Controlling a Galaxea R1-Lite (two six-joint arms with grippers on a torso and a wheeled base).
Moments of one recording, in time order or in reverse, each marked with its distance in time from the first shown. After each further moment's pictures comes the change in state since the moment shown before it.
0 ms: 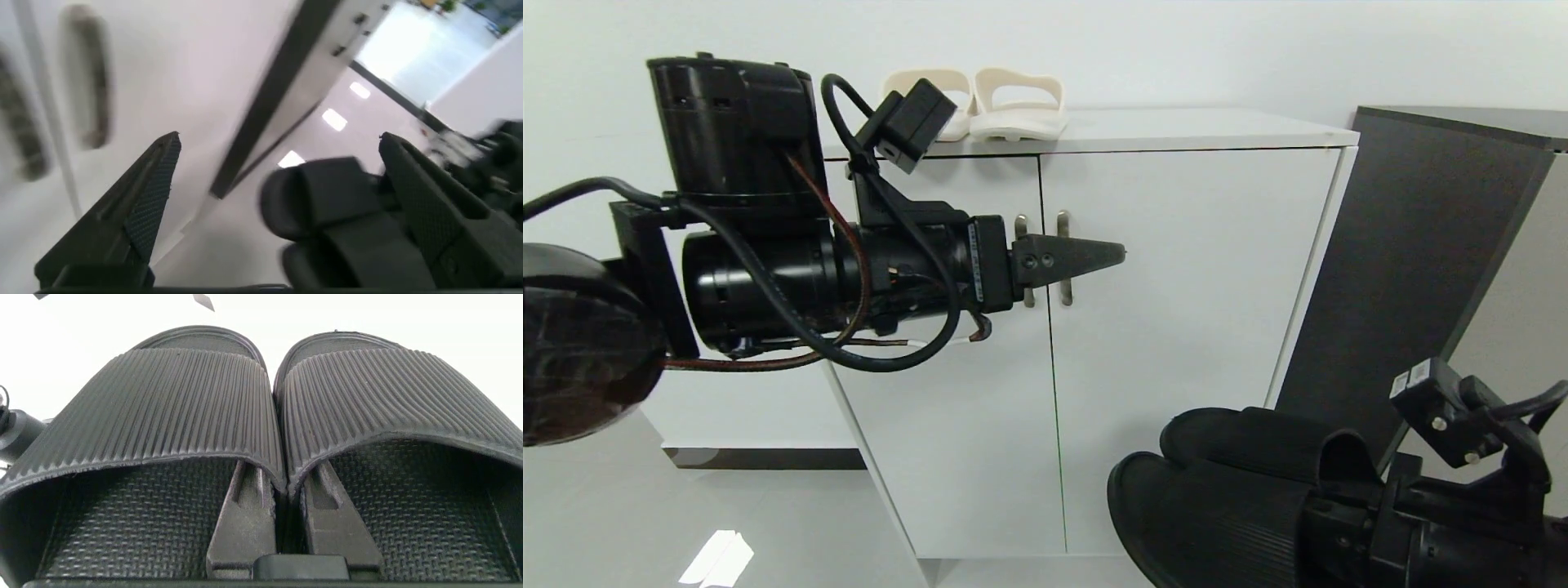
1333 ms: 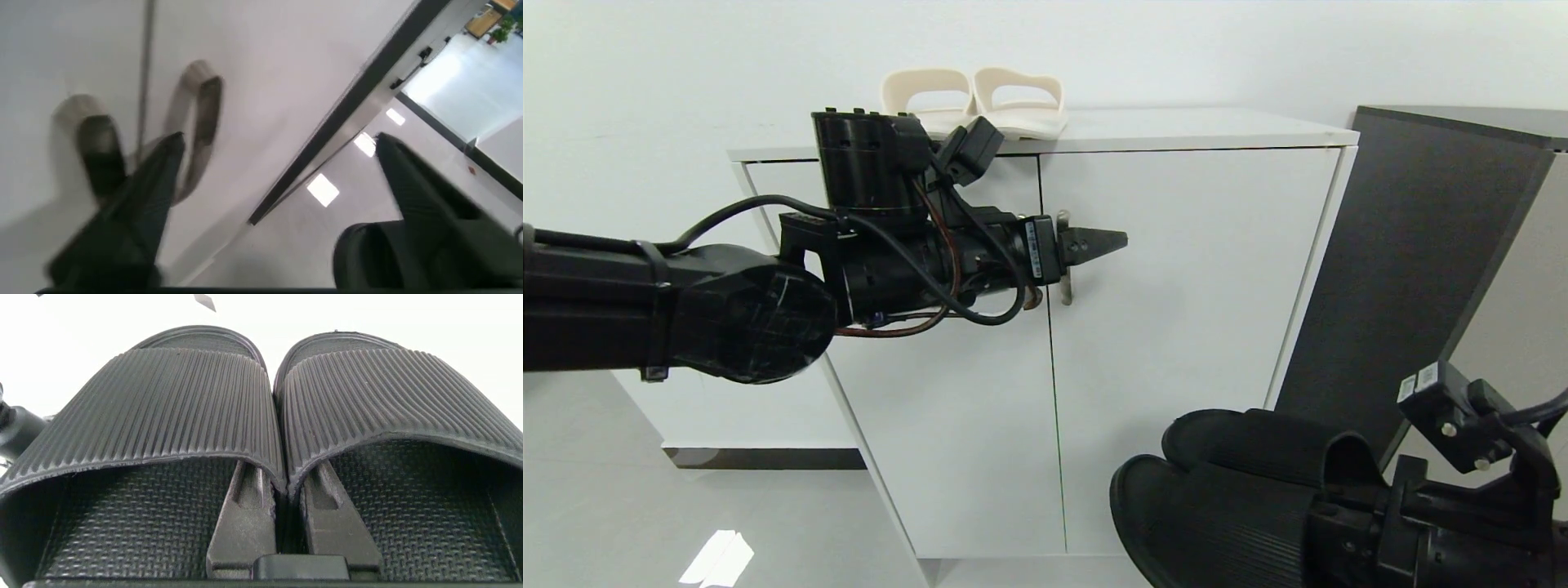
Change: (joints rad) left arm 0.040 0.218 -0.129 -0.104 0.111 -0.006; right arm 0.002 -0.013 0.009 0.000 0.001 -0.013
